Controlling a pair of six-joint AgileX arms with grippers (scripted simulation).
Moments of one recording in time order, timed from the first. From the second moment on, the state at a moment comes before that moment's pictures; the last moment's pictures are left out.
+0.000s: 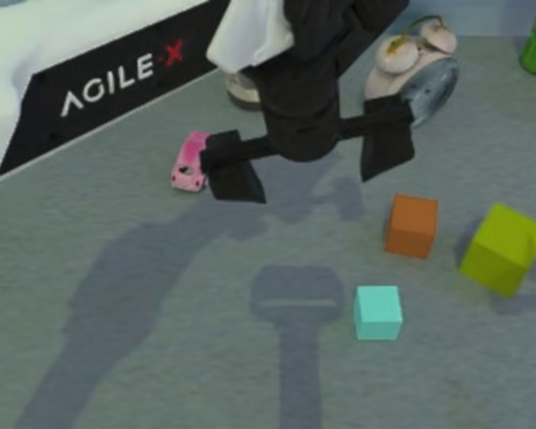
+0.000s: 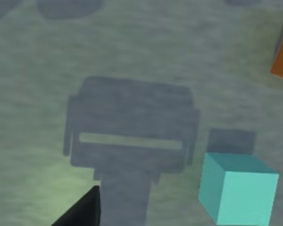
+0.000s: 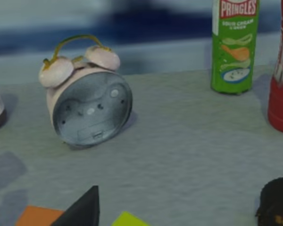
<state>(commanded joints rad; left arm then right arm) -0.77 2.04 1.90 -1.18 -0.04 -0.90 0.06 0.32 0.30 -0.19 0.01 0.11</state>
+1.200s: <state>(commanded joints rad) -0.02 0.12 0.10 -0.08 -0.01 -0.08 0.39 2.09 1.76 -1.18 0.00 0.61</state>
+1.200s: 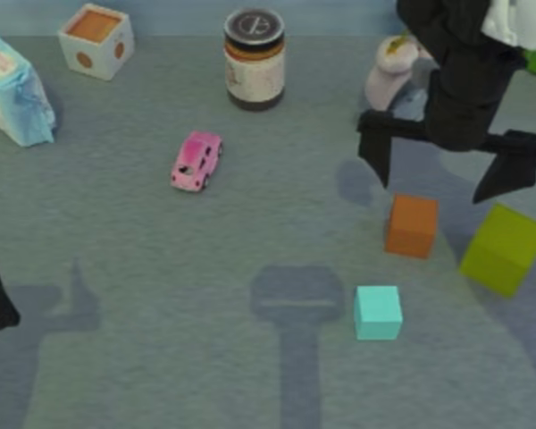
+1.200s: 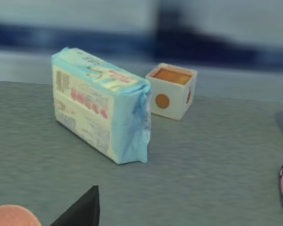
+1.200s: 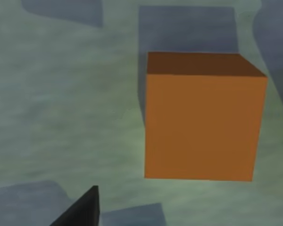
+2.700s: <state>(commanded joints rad) 0.02 0.00 0.00 0.00 0.00 0.00 0.41 2.29 1.64 -0.92 0.00 0.64</state>
